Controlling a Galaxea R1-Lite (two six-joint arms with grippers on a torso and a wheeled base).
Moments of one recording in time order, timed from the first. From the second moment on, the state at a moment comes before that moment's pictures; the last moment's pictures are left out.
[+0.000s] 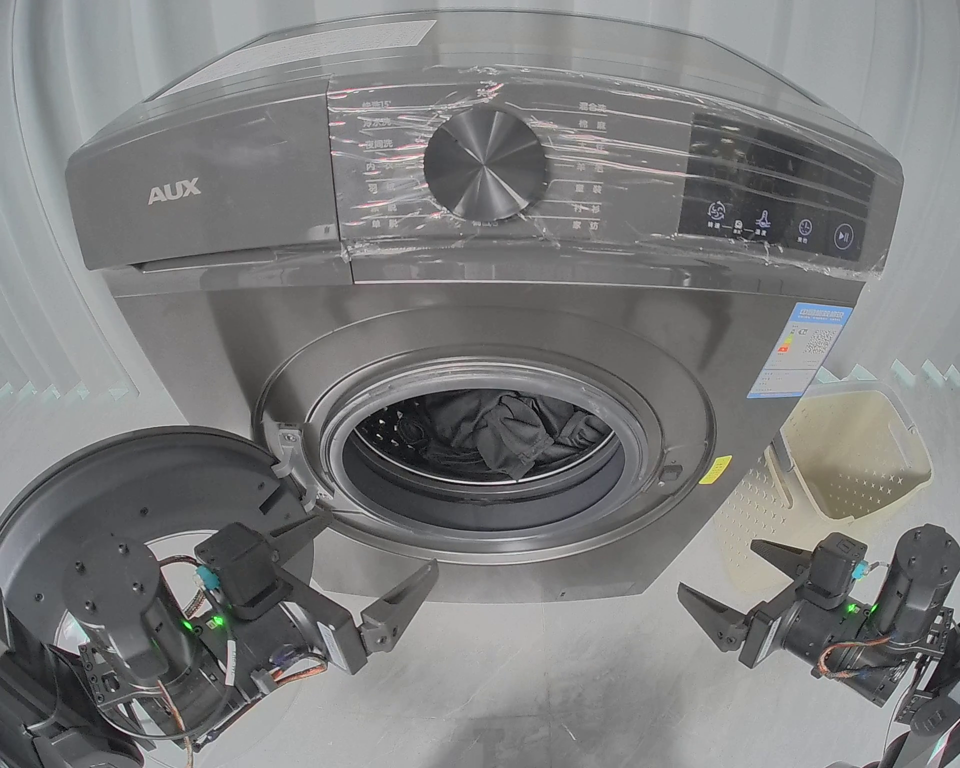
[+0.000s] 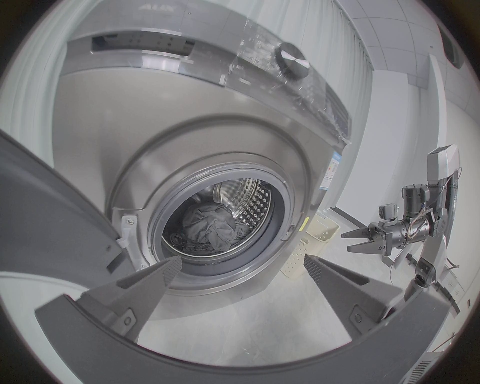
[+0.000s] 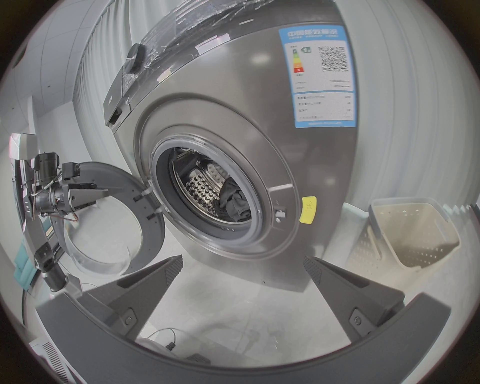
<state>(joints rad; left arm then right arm) -0.78 1.62 -0.16 -1.38 0.21 -0.11 0.68 1.58 -0.02 -1.33 -0.23 0.14</state>
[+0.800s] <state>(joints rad) -0.72 1.27 -0.03 -1.19 0.29 -0.05 0.58 1.08 -0.02 -0.76 -0.29 0.15</state>
